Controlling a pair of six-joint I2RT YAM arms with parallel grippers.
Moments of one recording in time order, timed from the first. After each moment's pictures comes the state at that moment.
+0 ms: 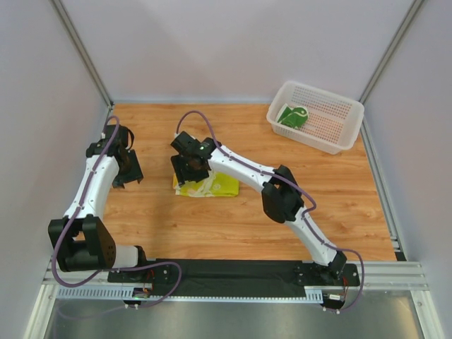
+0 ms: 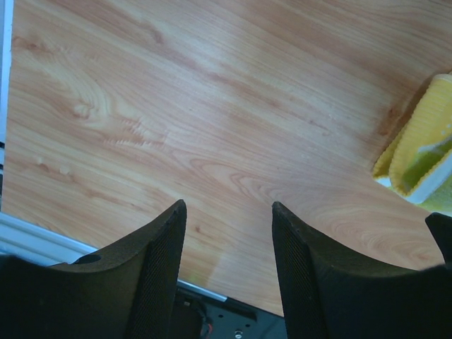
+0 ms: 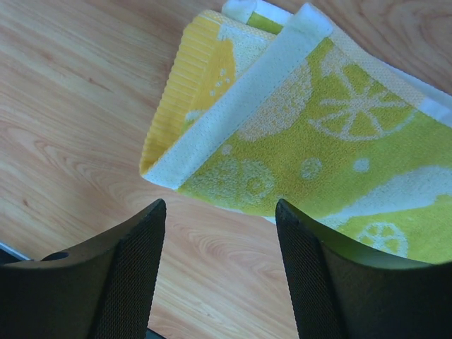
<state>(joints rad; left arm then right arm) 0.07 1.35 1.15 -1.00 -0.18 -0.32 0.94 2.41 2.25 -0.90 -0.01 0.55</state>
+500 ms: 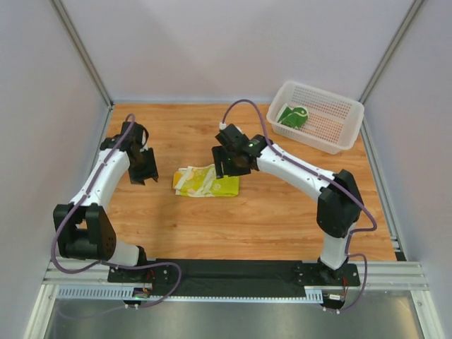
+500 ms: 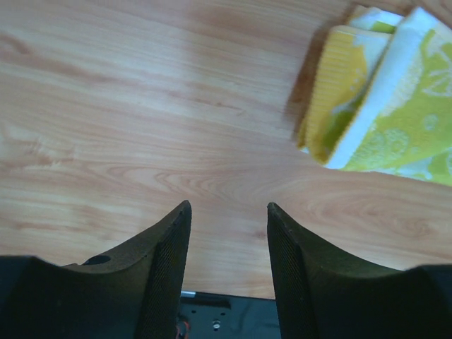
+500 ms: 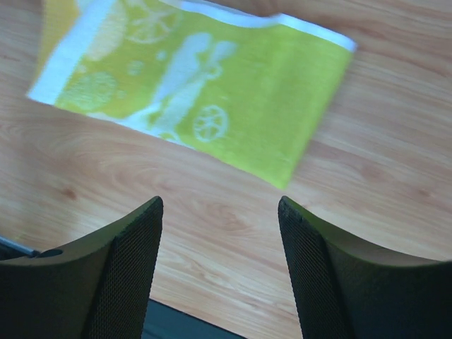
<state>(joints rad) -0.01 1.40 1.16 -0.97 -0.03 -0.32 0.83 1.89 1.67 -0.80 0.08 0.55</state>
